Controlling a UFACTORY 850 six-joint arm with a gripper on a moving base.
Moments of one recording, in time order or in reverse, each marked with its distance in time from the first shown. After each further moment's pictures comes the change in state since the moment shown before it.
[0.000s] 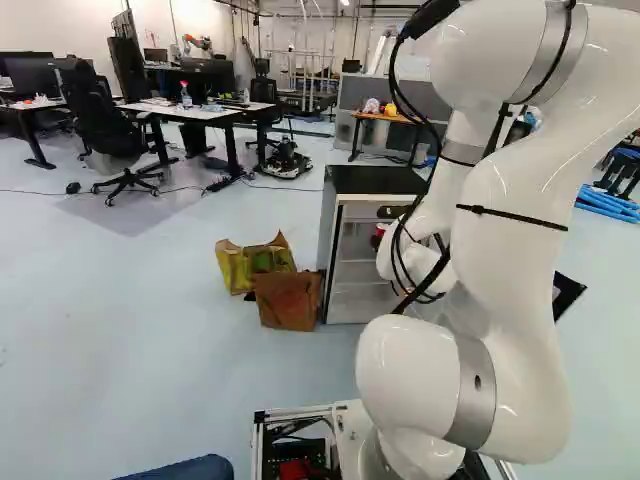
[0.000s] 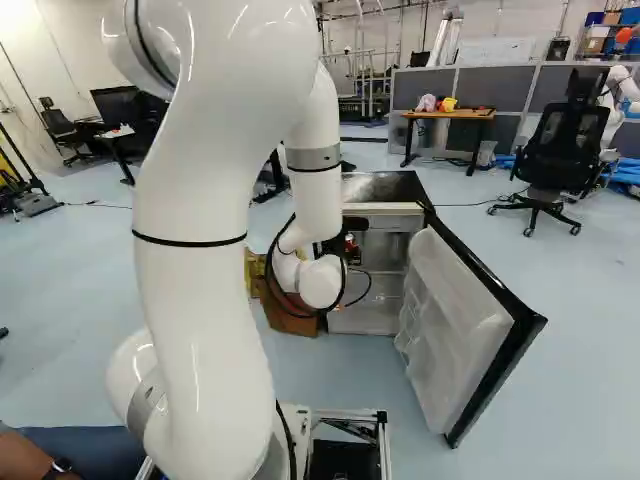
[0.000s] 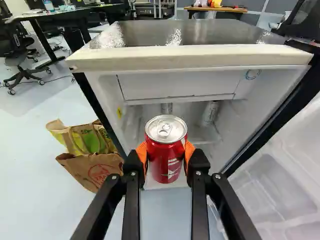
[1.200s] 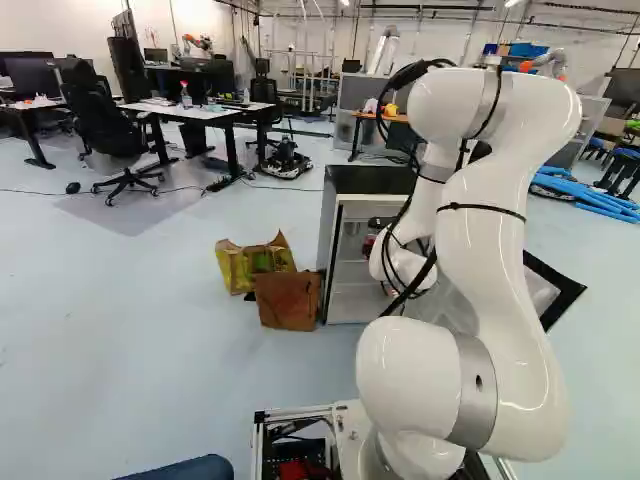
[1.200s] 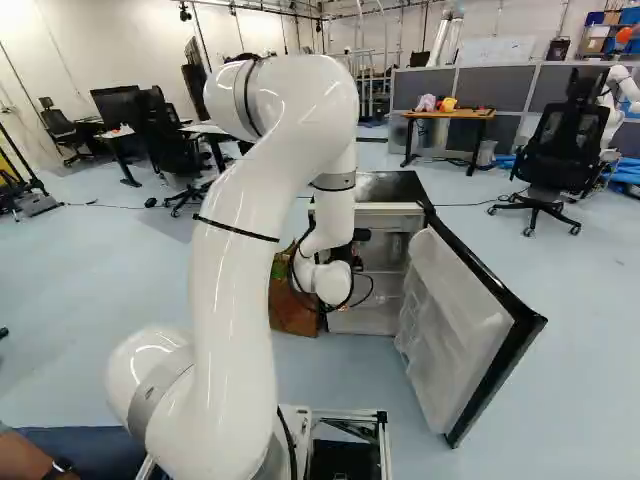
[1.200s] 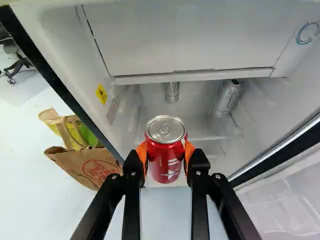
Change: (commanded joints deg) arm 1.9 -16.4 -11.7 0.0 0.0 0.0
